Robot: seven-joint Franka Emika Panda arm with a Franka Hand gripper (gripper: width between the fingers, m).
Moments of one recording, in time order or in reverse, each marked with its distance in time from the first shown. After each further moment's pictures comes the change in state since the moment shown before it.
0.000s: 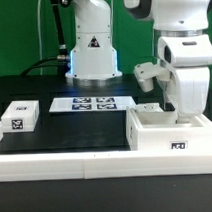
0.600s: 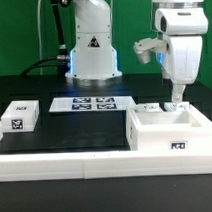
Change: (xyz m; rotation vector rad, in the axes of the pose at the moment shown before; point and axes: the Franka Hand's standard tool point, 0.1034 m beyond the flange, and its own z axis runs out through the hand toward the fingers) arm 0.003 -0.037 -0.032 -0.017 -0.017 0.039
